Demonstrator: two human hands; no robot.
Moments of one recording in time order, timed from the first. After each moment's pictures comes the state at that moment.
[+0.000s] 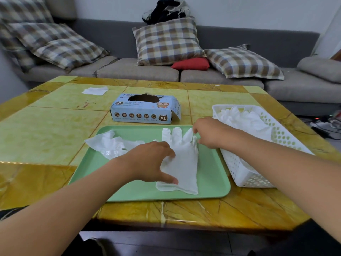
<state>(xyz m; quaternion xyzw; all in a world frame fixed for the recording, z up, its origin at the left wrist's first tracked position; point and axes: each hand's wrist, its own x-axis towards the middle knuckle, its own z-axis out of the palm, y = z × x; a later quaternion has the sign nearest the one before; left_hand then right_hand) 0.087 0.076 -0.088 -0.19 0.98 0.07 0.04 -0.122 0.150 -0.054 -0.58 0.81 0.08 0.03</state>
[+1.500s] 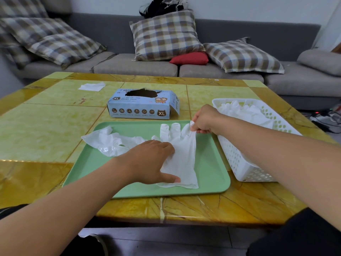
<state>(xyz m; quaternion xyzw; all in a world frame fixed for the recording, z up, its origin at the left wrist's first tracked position) 0.088 0.080 -0.101 -0.15 0.99 0.03 0.03 -0.144 0.113 -0.068 -0.34 0.86 -0.29 0.26</state>
